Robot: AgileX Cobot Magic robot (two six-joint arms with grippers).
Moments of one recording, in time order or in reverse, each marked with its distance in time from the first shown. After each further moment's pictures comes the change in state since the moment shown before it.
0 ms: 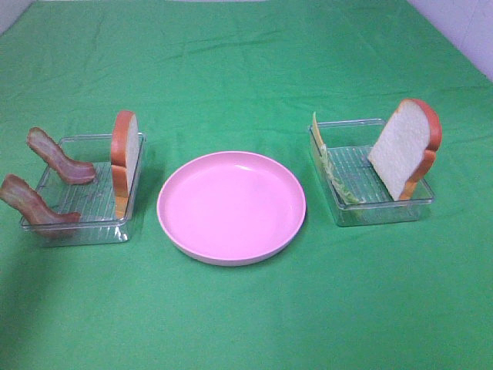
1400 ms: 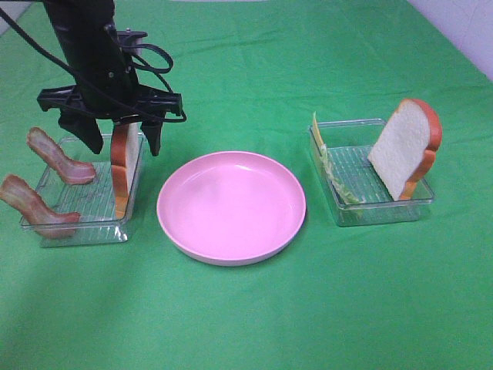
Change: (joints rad) left arm -0.426 0.776 -0.511 0.358 -0.013 -0.522; right arm 0.000 0.000 0.000 0.000 0.000 0.000
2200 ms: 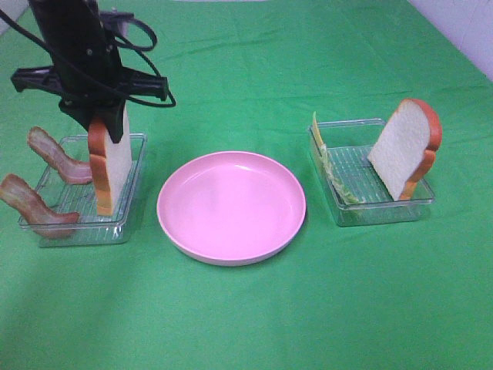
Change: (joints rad) left arm 0.001 -0.109 -0.001 0.006 0.117 0.031; right arm 0.000 0.000 0.000 0.000 0.000 0.000
